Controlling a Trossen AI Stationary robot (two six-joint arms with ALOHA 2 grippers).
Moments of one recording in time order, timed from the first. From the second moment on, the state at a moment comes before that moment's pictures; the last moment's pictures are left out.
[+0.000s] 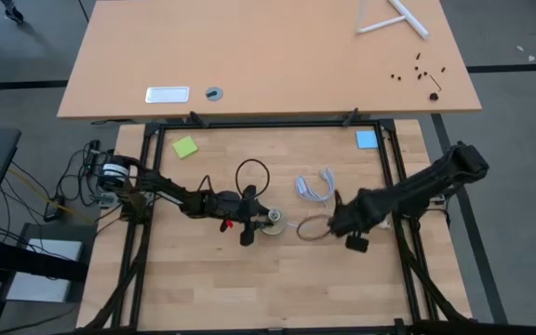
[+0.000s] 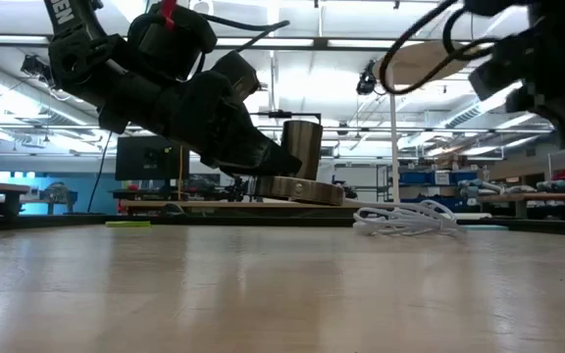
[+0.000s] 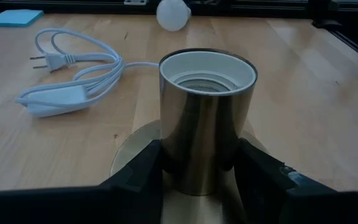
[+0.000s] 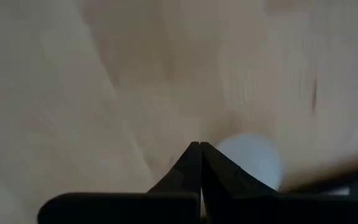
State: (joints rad) left arm -0.07 1.76 0.64 0.77 -0.02 -0.06; right arm 0.36 1.44 0.97 -1.24 0.02 0.70
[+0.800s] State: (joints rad) left arm -0.07 1.76 0.64 0.76 -0.01 -0.06; right arm 0.21 1.27 0.69 -1.17 -0.03 0.93
